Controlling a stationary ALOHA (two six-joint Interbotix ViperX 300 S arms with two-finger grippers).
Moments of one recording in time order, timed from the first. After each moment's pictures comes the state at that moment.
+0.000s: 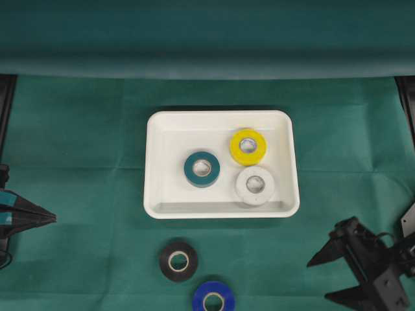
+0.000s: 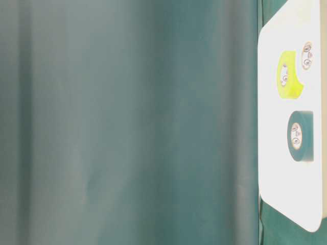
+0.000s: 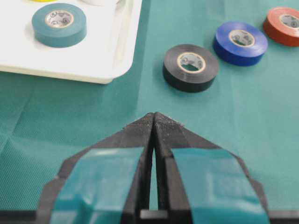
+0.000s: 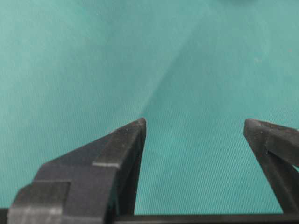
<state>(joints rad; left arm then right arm) 0.06 -1.34 1.45 -0.02 0.16 -0.08 0.27 -0.41 1.18 -0.63 -0.02 0.38</state>
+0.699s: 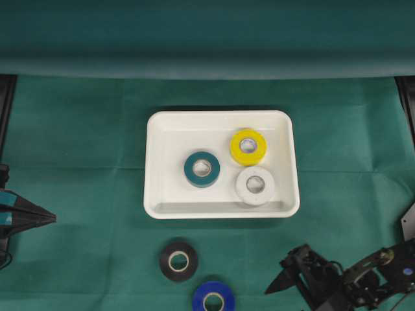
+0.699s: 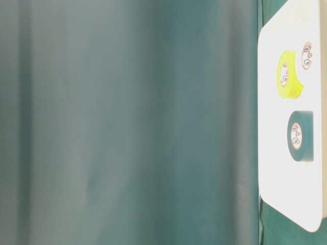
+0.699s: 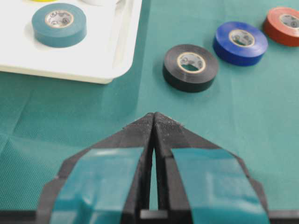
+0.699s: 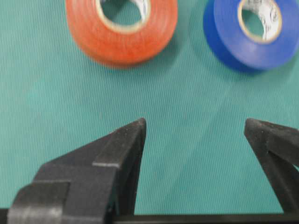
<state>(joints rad) 0.06 -1.34 1.45 -0.02 0.16 -0.08 0.32 -0.10 0.91 -0.63 -0.02 0.44</state>
